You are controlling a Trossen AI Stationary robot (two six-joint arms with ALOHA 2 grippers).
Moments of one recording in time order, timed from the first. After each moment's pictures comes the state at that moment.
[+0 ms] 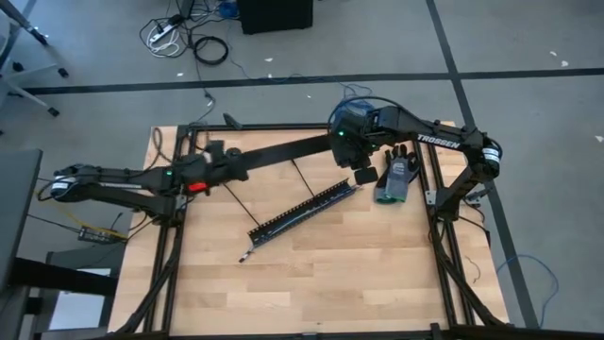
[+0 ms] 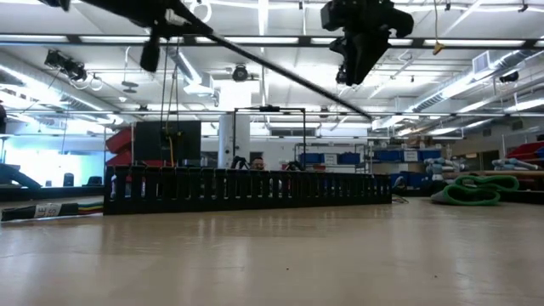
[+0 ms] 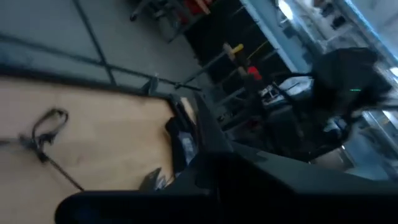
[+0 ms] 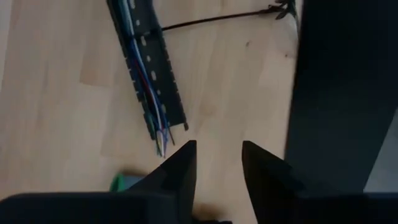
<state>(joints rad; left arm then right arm) 0.03 0.89 0.65 0.16 -0.50 -0.99 -0.26 1.62 1.67 -1.26 0.12 -0.56</state>
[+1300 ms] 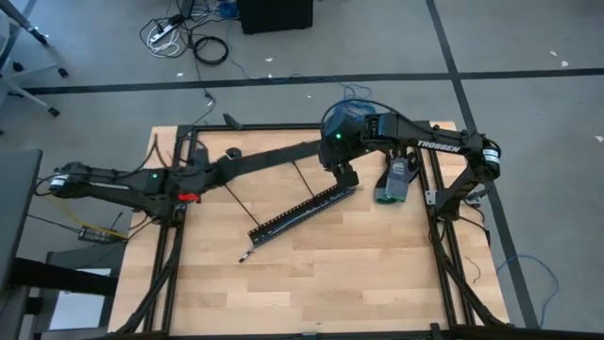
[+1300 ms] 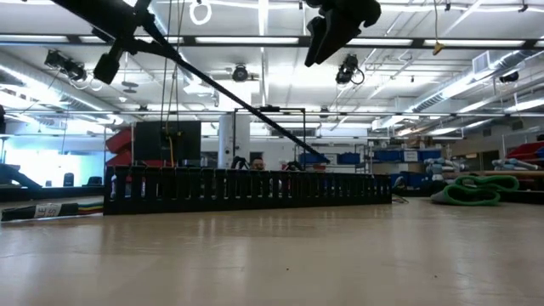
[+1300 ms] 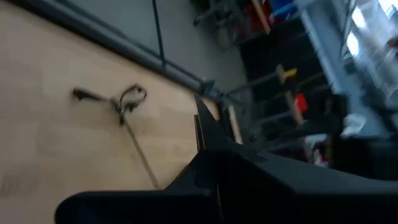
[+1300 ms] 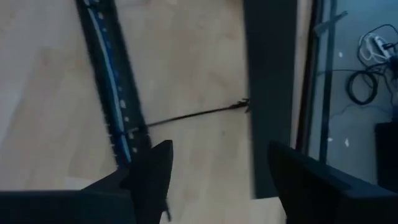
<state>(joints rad) -0.08 0.75 0.65 -0.28 -0.75 -1.39 -0.20 1.62 1.67 -0.96 0.08 -0.53</state>
